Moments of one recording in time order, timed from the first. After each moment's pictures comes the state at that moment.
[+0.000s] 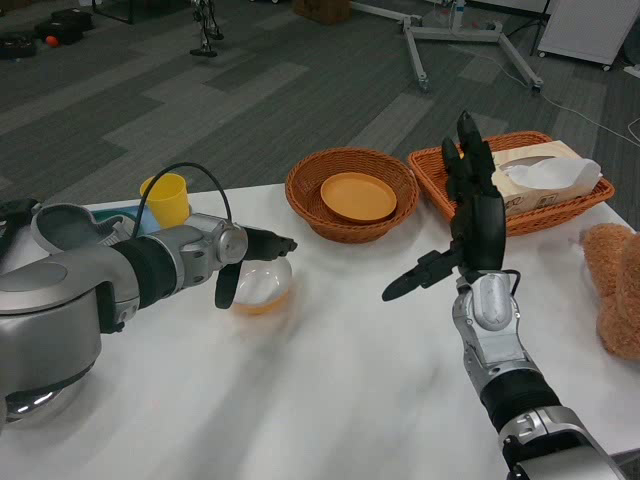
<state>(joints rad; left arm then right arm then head) -1.16 0.37 -1.32 0.90 0.04 0.15 -0.29 -0.50 -0.21 0.10 0.67 0.24 -0.81 -0.15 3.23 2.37</state>
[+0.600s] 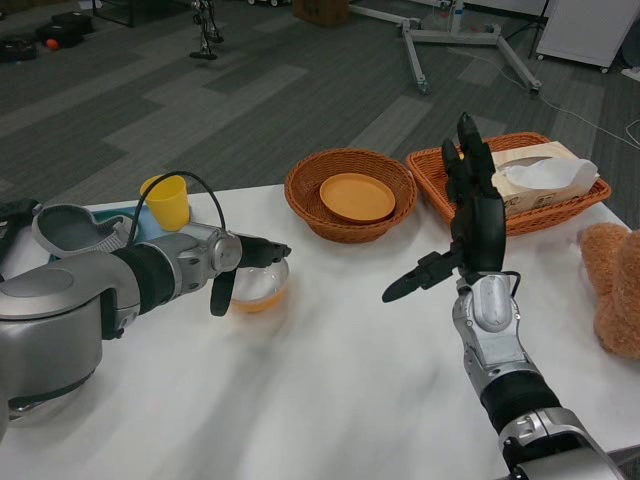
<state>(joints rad) -1.14 0.36 -1.36 0.96 0.01 0.11 -0.26 -0.50 -0.21 0.10 0.67 0.24 -0.81 -0.15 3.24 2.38</state>
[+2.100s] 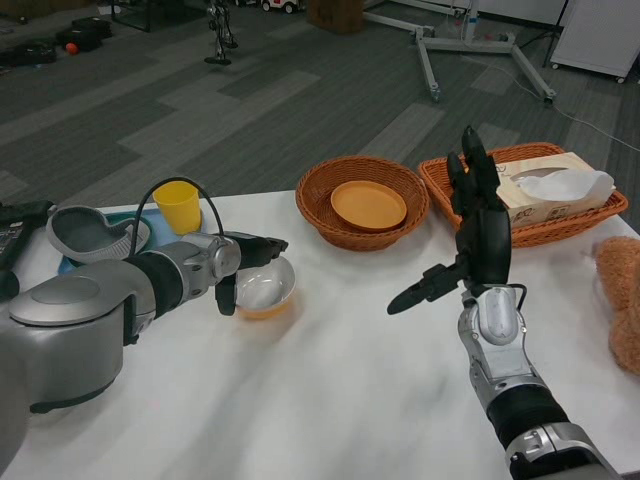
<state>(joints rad) -1.13 0.31 -1.37 1.14 -0.03 0.04 -0.12 -0.50 -0.21 0.12 0.69 0.25 -0.81 -0.15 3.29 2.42</state>
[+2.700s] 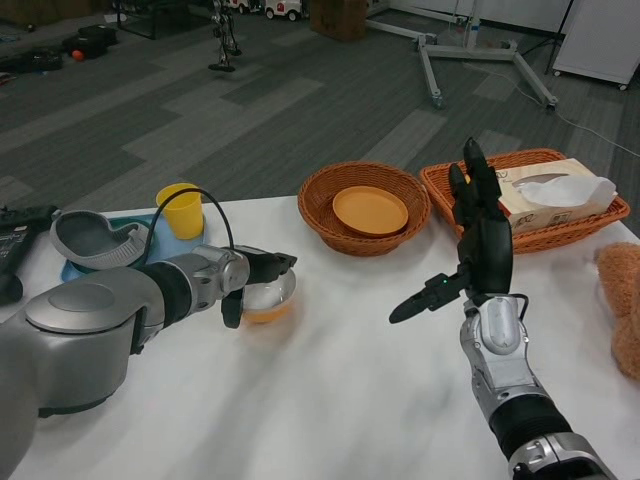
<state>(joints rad) -1.13 0.29 -1.47 1.14 -0.08 0.03 -0.12 -0.50 -0.21 0.13 0.70 0.26 -0.81 -0.15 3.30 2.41</state>
